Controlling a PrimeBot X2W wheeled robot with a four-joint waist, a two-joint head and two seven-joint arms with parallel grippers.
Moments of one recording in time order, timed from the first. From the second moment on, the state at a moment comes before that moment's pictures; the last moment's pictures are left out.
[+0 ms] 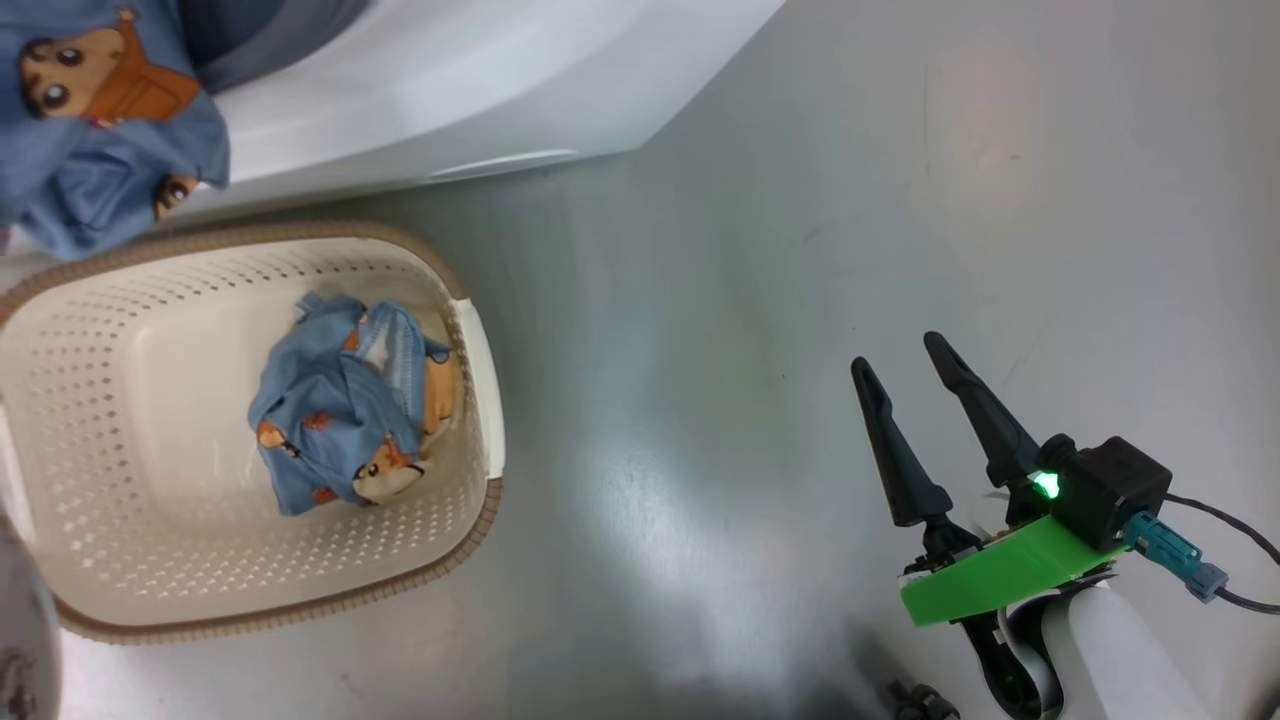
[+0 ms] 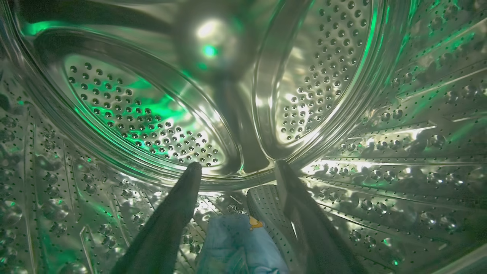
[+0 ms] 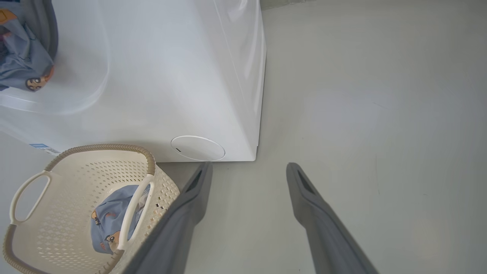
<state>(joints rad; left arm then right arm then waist) -1.36 0.24 -0.04 0.82 -0.09 -0.02 -0.26 -0.25 -0.12 0.19 0.10 0.31 0.13 -0.26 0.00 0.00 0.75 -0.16</state>
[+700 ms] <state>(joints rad) -1.13 0.16 -0.02 0.73 -0.15 -0.03 -0.26 -0.25 -0.12 0.18 0.13 0.31 0.13 -0.26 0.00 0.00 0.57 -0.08</state>
